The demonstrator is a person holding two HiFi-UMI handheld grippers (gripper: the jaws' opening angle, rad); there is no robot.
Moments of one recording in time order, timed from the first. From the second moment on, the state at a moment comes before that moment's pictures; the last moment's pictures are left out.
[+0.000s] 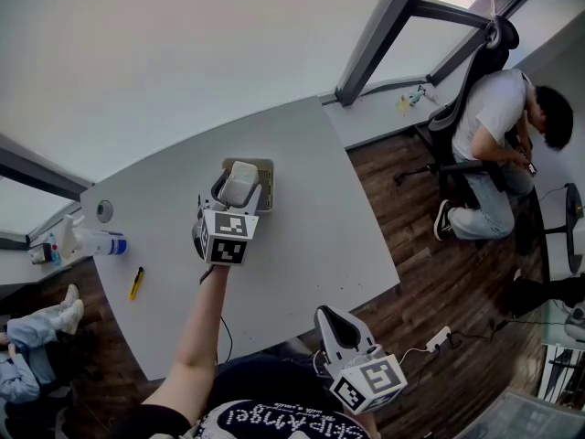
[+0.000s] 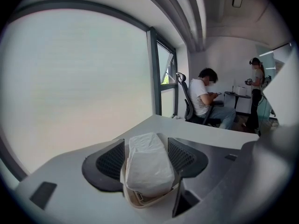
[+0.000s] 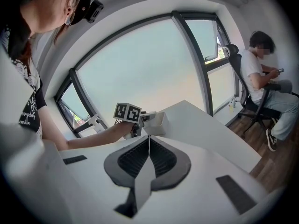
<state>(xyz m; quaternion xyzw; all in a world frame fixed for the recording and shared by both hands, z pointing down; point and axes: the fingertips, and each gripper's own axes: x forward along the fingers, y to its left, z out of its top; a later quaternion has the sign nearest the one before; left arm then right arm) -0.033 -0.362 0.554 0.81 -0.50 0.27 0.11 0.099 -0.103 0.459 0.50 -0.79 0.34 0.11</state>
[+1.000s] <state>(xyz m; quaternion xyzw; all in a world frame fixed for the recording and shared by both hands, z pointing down) -0.064 -0.346 0.442 0.80 -0.57 0.16 0.00 0.091 -0.094 0.435 0.49 -0.81 0.31 0.09</state>
